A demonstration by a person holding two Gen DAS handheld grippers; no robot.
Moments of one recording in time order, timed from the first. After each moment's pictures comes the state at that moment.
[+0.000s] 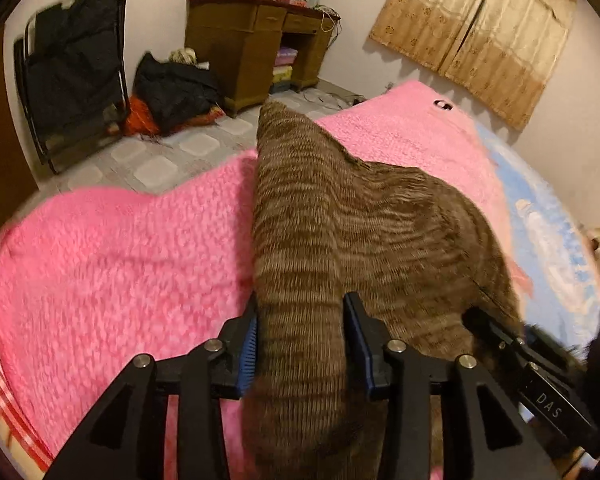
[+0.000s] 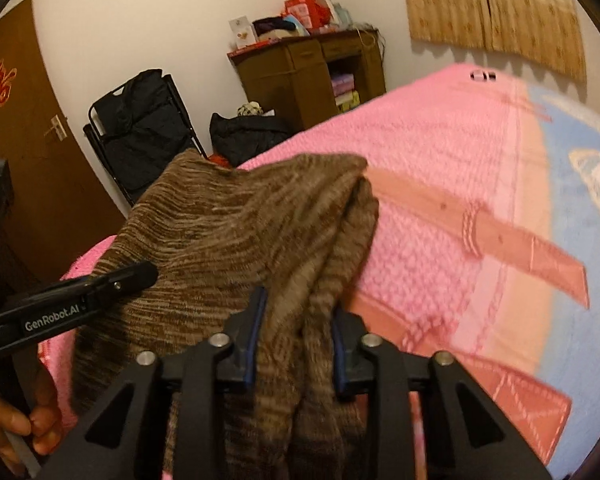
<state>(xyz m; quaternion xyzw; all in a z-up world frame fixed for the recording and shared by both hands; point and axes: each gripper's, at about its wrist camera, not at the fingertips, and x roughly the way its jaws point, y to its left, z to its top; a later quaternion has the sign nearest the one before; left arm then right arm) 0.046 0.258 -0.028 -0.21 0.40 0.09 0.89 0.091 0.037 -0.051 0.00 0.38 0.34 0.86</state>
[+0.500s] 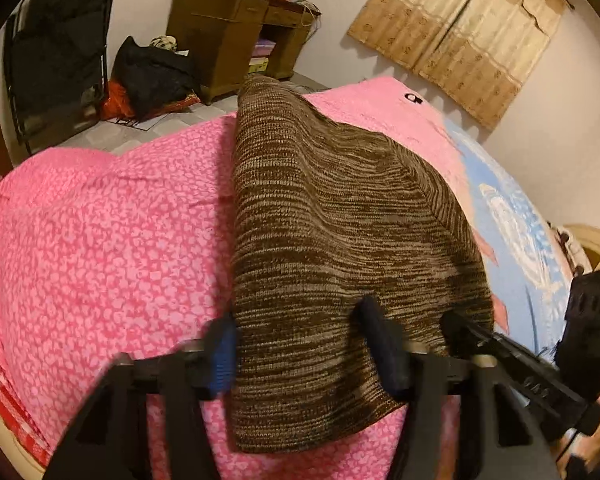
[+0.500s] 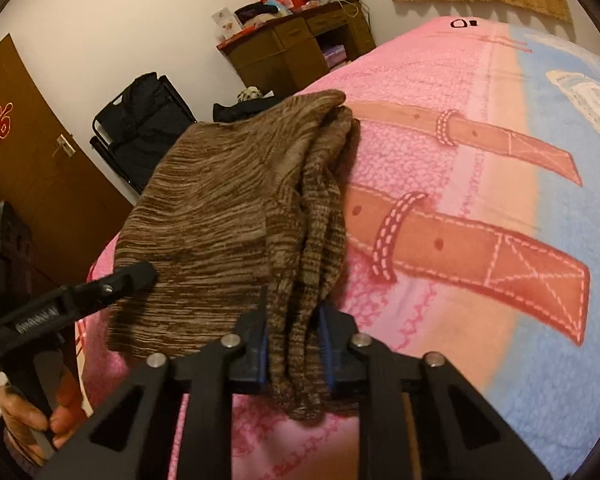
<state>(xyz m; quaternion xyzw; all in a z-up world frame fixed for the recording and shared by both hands) 0.016 0.236 -0.031 -0.22 0.41 0.04 0.89 0.044 0.003 -0.062 0.07 0.43 0.35 0.83</state>
